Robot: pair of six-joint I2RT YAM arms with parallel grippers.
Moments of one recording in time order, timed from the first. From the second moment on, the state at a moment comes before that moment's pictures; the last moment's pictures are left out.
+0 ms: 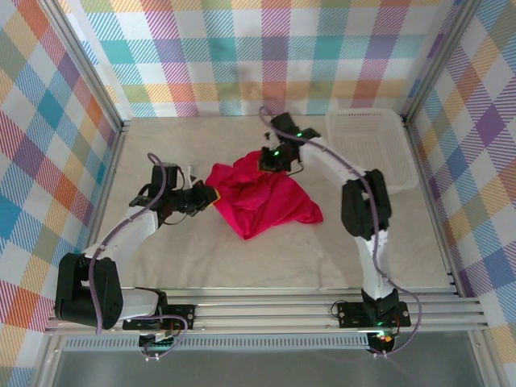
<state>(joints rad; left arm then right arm) -0.16 1.29 0.82 -0.30 0.63 -0.71 0.49 2.12 1.89 -0.79 -0.37 0.49</state>
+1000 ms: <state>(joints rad) -0.12 1.47 1.14 -0.52 0.84 -0.46 0.34 1.72 1.85 -0.89 -0.66 0.62</state>
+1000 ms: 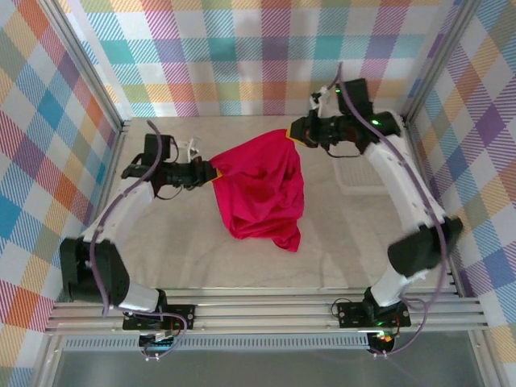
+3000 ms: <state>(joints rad) -0.08 1.51 1.22 -0.53 0.17 -0.67 0.39 1.84 1.21 -0.67 -0.48 0.56</state>
